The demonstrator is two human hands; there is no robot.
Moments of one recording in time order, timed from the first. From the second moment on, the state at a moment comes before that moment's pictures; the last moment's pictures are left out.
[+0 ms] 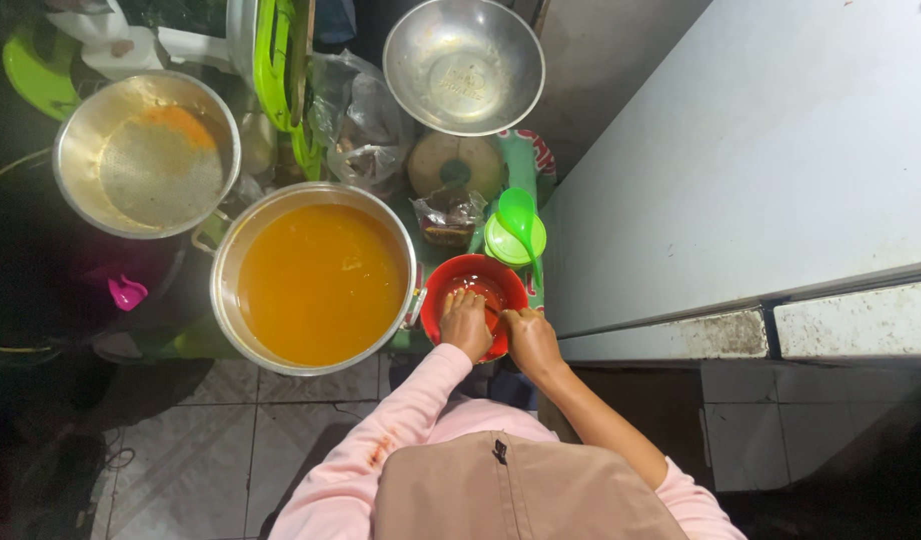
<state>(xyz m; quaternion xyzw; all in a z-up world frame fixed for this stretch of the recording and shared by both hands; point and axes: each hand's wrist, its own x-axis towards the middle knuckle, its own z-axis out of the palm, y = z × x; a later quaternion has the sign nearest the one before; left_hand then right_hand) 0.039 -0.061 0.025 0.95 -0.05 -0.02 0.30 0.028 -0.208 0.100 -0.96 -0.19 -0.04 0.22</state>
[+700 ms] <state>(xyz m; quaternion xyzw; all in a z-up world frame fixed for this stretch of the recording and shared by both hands) 0.034 -0.069 0.054 0.95 -0.04 -0.03 0.31 0.022 -0.210 0.105 -0.94 -0.18 -0.08 0.28</state>
